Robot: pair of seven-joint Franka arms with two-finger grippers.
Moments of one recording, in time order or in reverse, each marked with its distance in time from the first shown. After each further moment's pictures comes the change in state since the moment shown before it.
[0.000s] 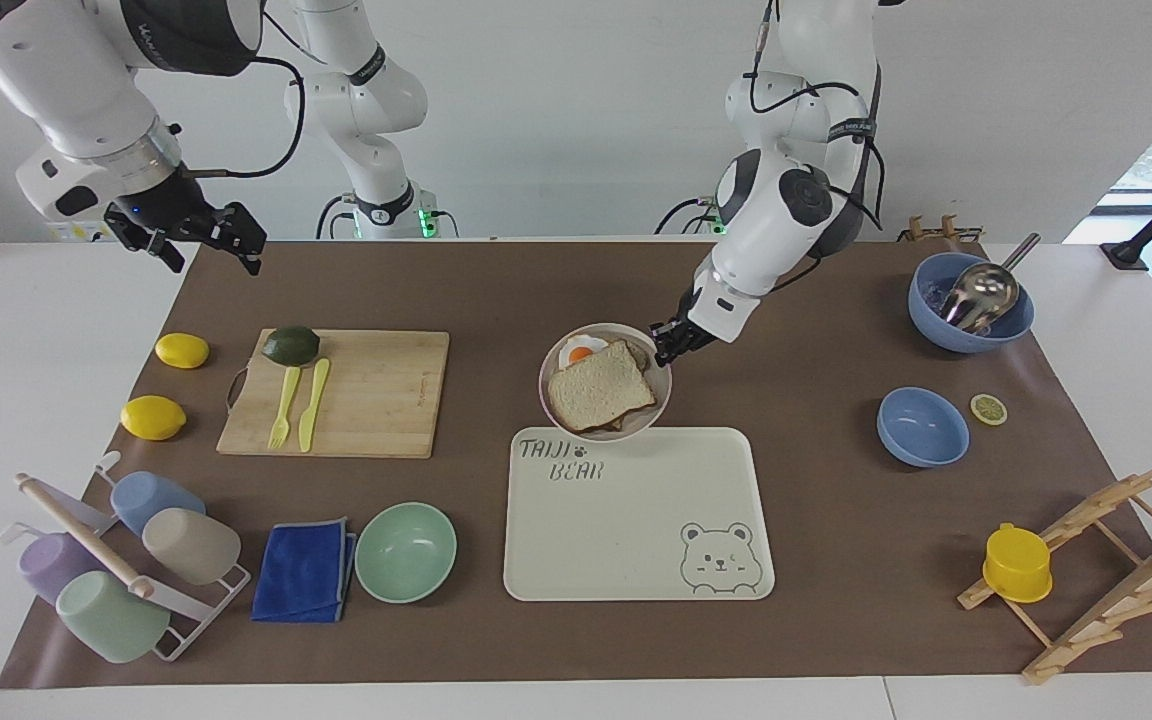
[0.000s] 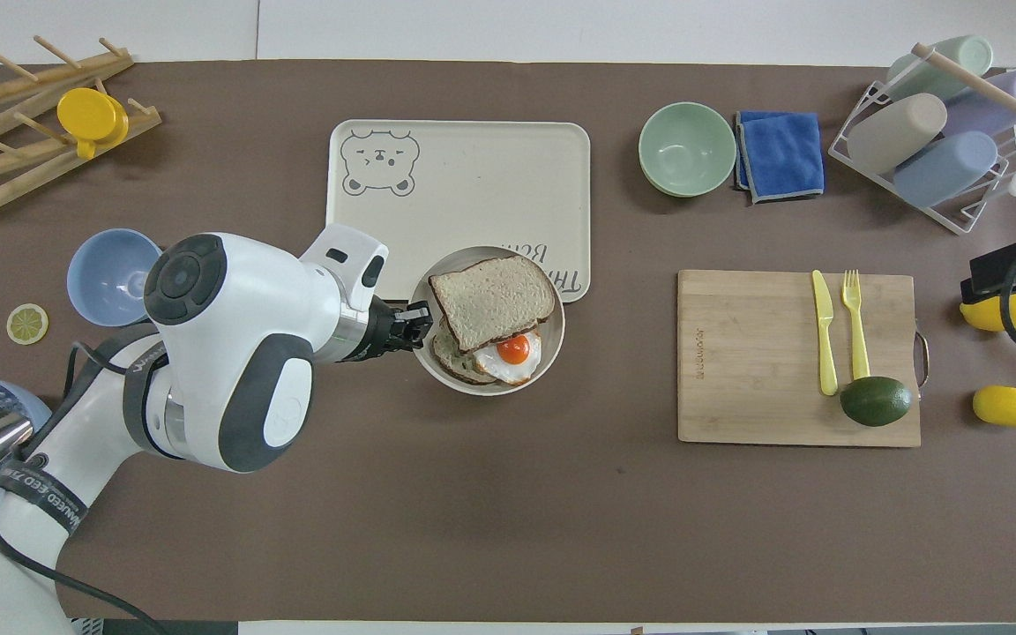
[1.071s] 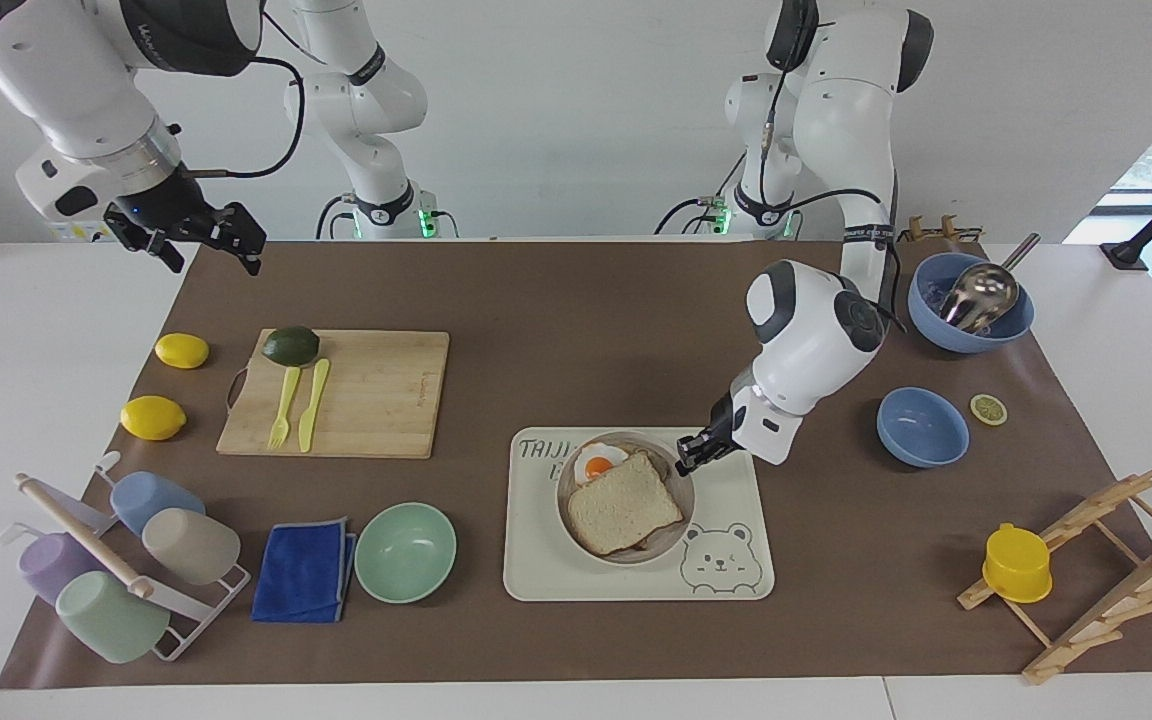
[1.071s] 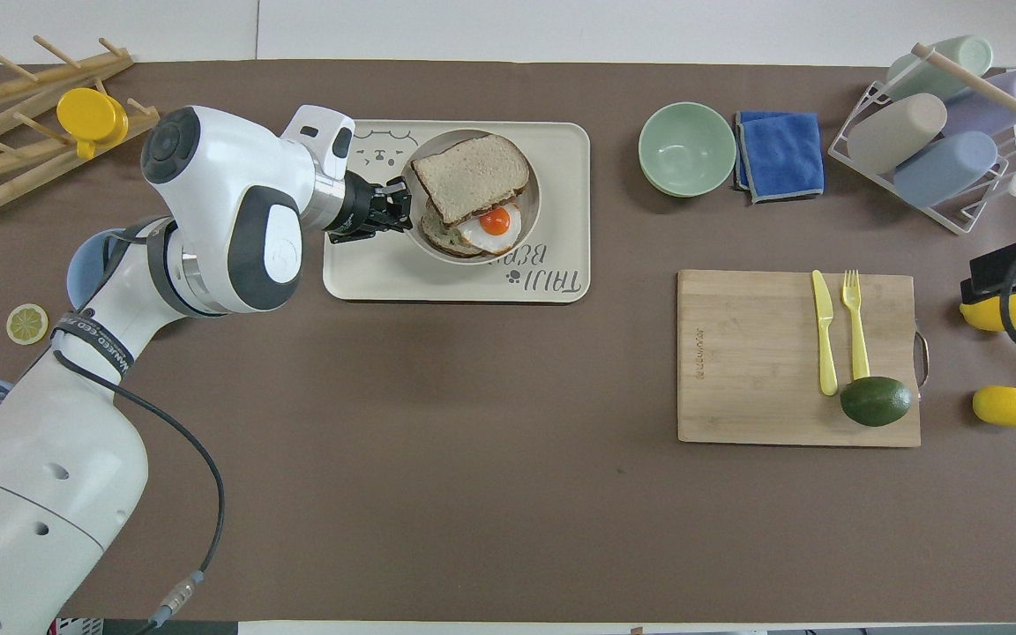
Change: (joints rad) left arm 0.077 0.410 -0.001 0.360 -0.021 0.101 0.097; right arm 0.000 0.000 0.000 0.000 0.000 0.000 0.000
